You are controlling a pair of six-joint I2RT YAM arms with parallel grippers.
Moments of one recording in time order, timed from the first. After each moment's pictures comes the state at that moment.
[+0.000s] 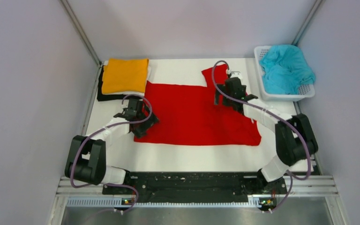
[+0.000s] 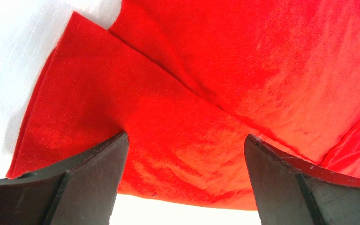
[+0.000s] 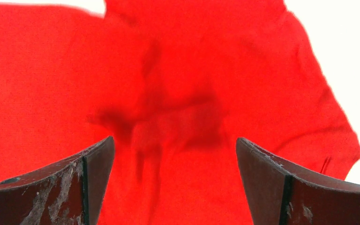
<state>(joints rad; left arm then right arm) -0.23 1.39 0.71 -0.35 0.03 -0.93 0.39 1.67 1.09 -0.15 0.29 0.32</state>
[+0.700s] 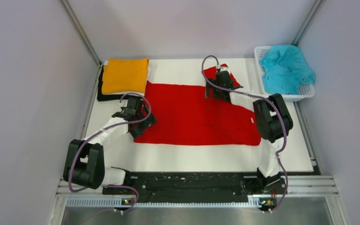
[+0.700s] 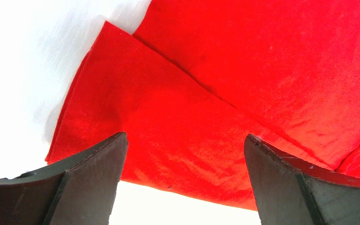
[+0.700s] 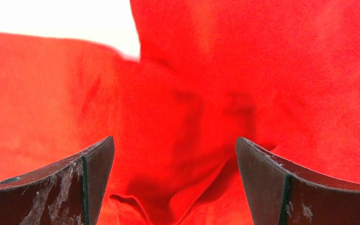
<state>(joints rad) -0.24 1.35 0.74 -0.44 -0.04 -0.89 0.41 1.96 1.27 -0.08 0.16 0.35</state>
